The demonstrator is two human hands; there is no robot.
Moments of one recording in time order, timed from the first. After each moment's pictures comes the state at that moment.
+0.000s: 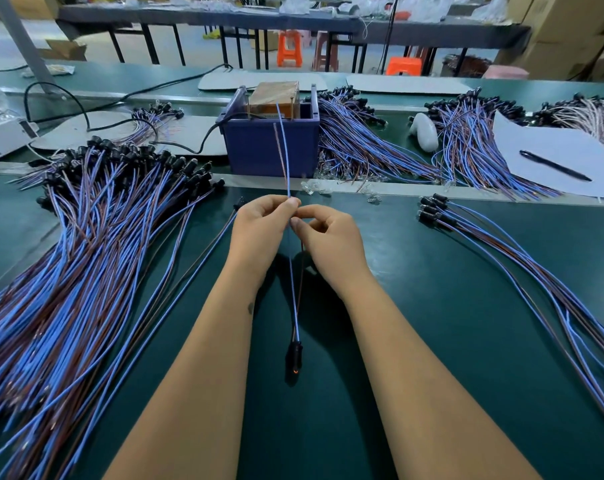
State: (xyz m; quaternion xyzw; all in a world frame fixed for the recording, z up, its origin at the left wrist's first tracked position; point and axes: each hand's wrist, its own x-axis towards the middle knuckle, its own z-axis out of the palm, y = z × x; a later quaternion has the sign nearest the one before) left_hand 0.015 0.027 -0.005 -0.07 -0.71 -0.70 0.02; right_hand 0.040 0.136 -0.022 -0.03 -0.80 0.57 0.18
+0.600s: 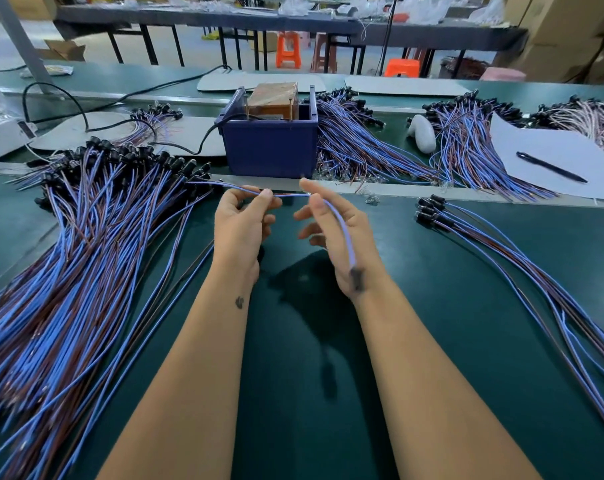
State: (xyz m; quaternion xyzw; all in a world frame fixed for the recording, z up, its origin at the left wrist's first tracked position) left_hand 0.007 0.018 -0.006 0.03 -0.60 -0.80 0.04; right_hand 0.052 0.142 -0.006 0.03 -0.64 0.75 0.15
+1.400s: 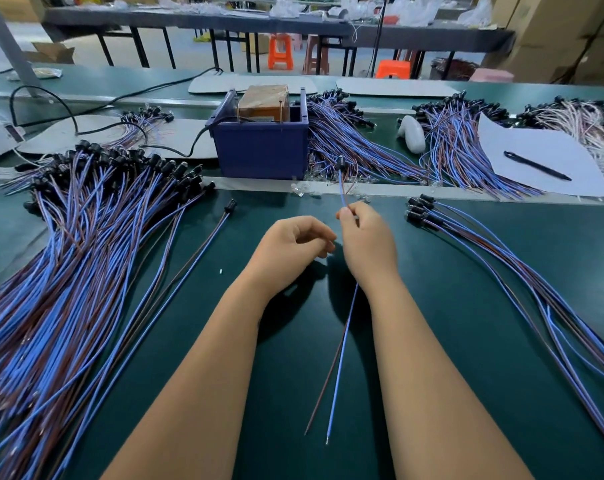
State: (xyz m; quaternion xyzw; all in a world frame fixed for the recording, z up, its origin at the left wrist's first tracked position) left_hand 0.033 0.045 -0.012 -0.22 -0.77 -0.59 -0.08; right_hand 0.048 0.181 -0.018 -0.17 -0.86 0.42 0.21
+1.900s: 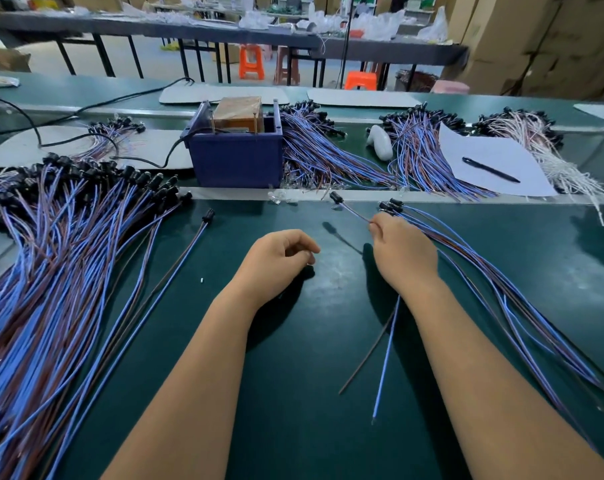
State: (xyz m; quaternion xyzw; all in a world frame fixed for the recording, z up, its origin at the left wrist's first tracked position) left_hand 0.036 0.049 -0.016 -0.25 -0.81 -0.52 -0.08; right_hand 0.082 0.254 -0.012 -0.17 -0.96 0.12 0.21
